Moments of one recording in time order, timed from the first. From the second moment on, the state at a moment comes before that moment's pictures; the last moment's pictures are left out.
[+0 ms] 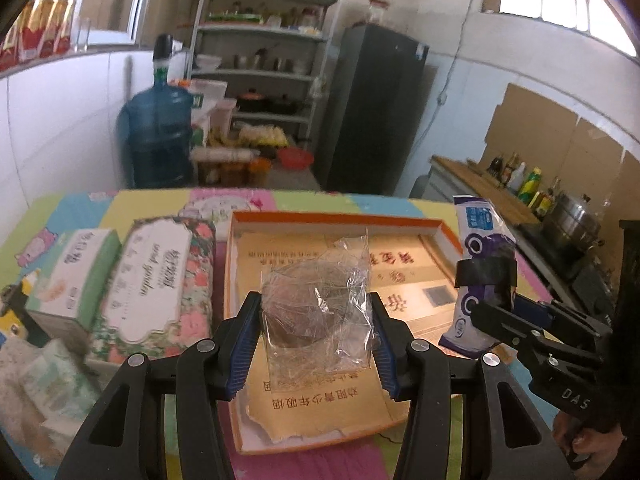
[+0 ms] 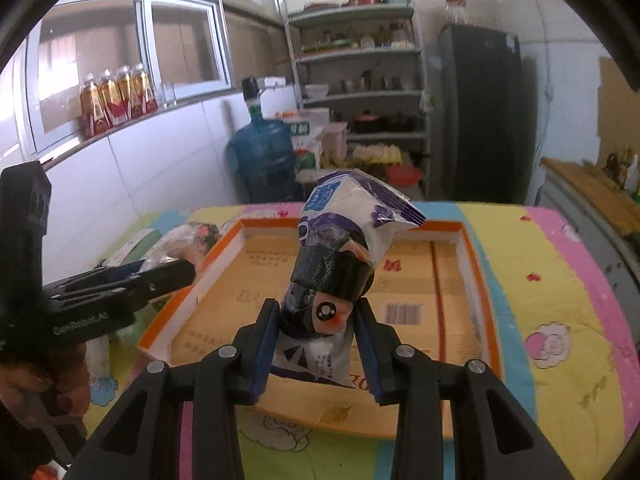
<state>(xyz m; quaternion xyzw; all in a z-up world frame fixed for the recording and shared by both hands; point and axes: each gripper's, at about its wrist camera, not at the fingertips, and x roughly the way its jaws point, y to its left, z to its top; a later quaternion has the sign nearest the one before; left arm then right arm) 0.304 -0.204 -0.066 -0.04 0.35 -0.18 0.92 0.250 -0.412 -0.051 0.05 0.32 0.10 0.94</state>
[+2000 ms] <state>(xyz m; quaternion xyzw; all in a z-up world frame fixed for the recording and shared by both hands) 0.275 -0.213 -0.052 0.01 0.30 -0.21 0.93 0.228 -0.416 -0.056 0.07 0.33 0.06 0.94</state>
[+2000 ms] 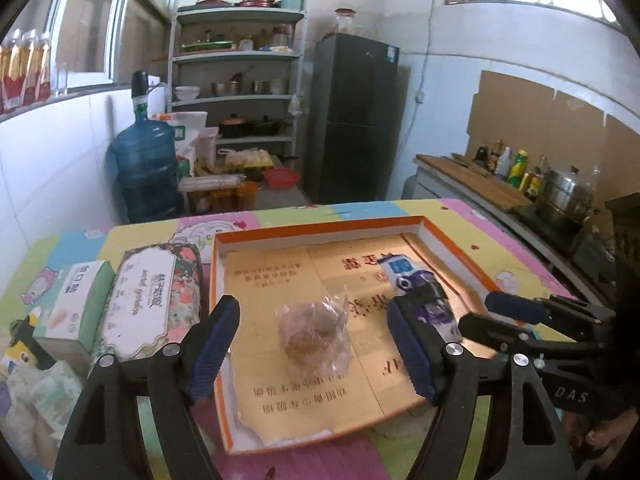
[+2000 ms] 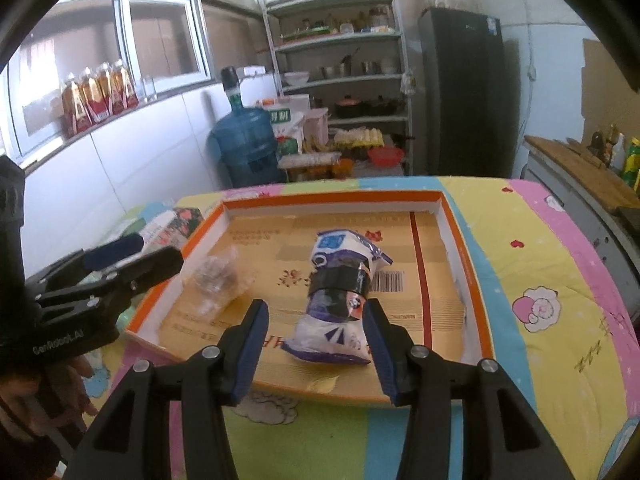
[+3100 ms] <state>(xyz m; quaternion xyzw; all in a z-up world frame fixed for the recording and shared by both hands) 0.110 -0.076 0.000 -0.01 0.12 -0.10 0.99 0.104 -0.274 -0.001 0.01 0.18 0.11 0.98</state>
